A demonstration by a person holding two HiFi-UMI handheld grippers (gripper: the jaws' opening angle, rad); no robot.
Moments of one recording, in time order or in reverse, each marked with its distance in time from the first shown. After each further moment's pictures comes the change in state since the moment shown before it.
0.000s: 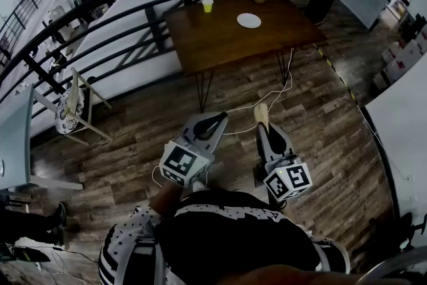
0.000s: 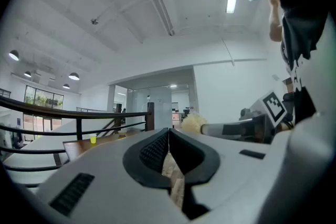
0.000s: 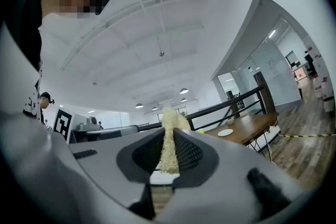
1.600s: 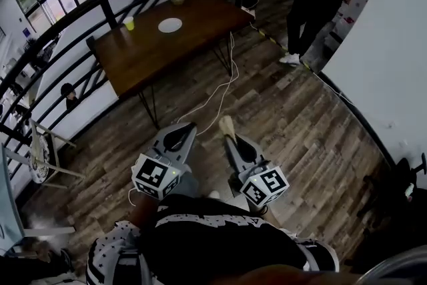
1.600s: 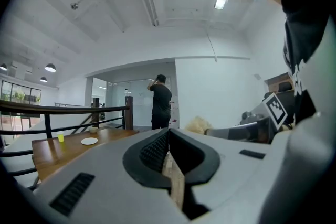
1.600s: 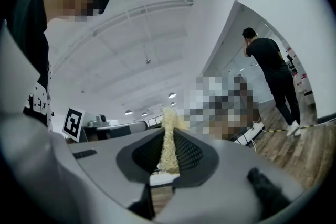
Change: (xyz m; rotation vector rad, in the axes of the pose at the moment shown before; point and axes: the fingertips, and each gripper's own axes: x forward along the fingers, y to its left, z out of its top) left arm 0.099 -0.127 -0.007 0.013 0.081 -0.210; right arm -0.121 -0.096 0.013 0.080 -0.040 -0.127
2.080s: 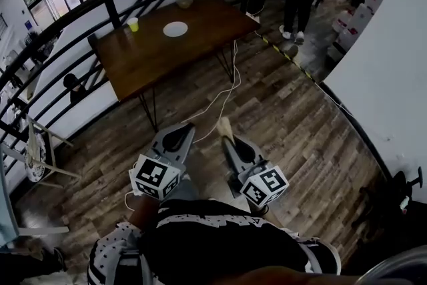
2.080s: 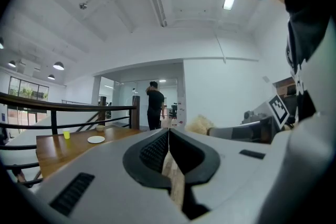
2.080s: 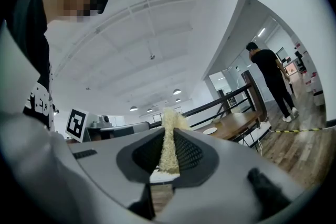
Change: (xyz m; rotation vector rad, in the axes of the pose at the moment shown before) left arm 0.009 0.042 -0.006 -0.039 -0.015 0.063; right arm 0.042 -0.004 -0.001 -0.024 0.050 0.064
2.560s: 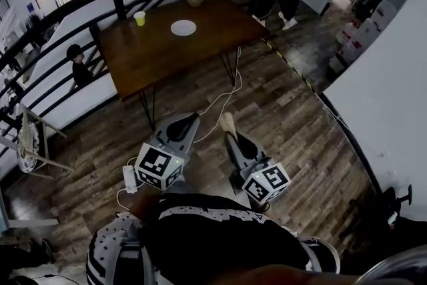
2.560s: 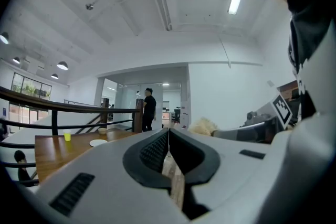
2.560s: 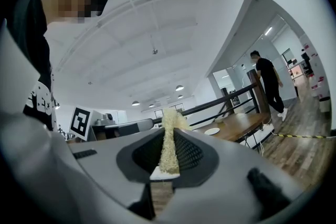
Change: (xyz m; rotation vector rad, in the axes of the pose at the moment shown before) left arm 0.028 0.053 0.008 -0.023 -0.050 0.020; right arm 0.052 -0.014 0.008 -0.038 0.040 0.025
